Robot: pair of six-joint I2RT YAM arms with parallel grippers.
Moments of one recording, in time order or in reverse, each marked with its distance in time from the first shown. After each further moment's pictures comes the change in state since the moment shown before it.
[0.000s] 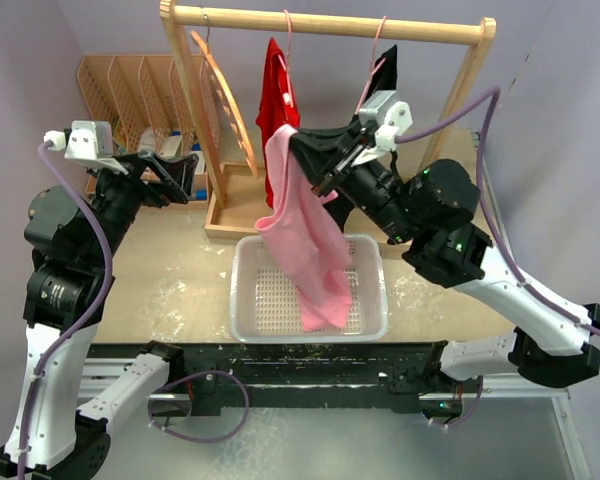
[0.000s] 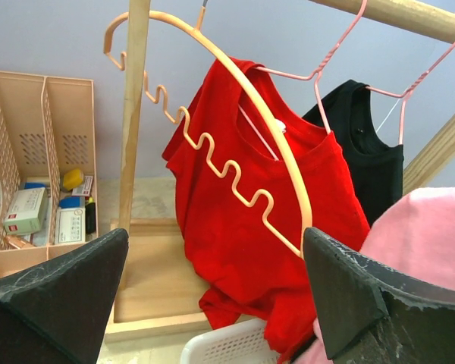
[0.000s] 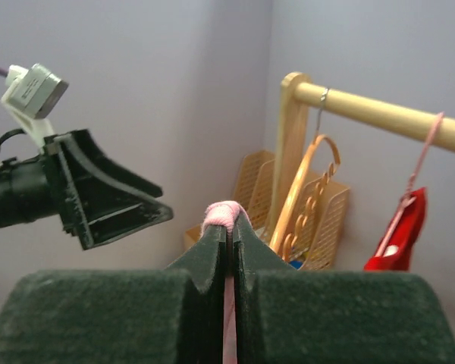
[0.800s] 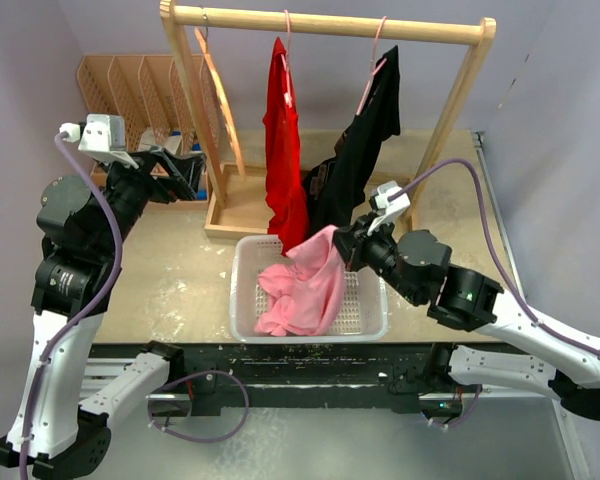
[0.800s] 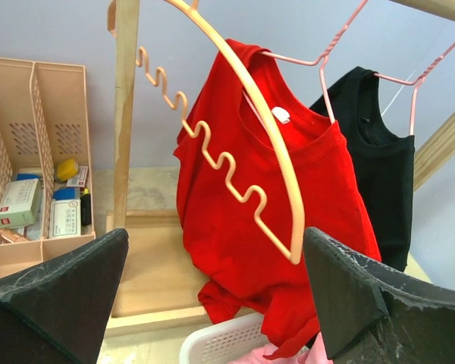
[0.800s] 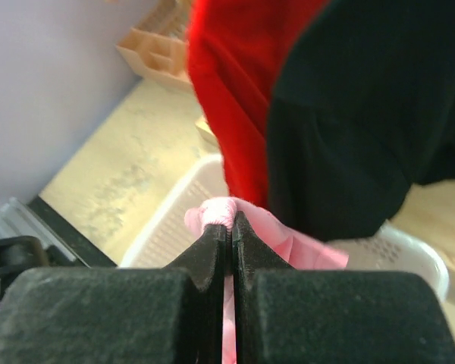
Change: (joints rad) left arm 0.000 0.026 -0.015 0.004 0.019 0.000; right arm 0.000 -0.361 -0.609 -0.292 0.193 0.422
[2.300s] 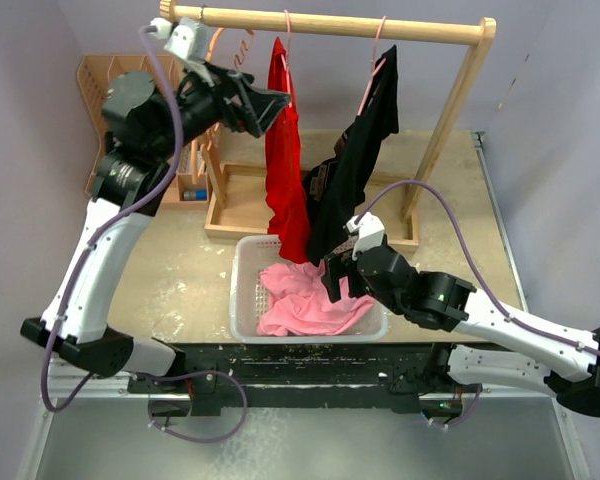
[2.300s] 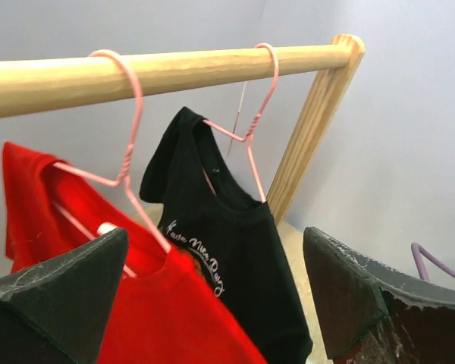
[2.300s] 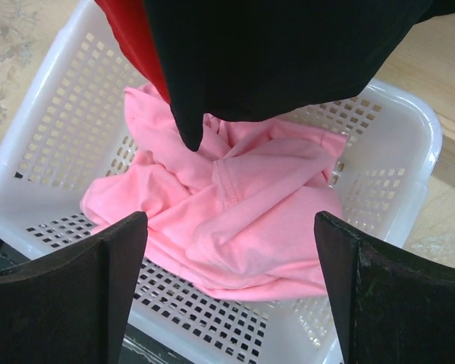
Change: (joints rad) left arm -0.150 0.509 0.459 0.177 0.325 -0.011; right arm 0.000 0.040 -0.157 -0.305 0.033 0.158
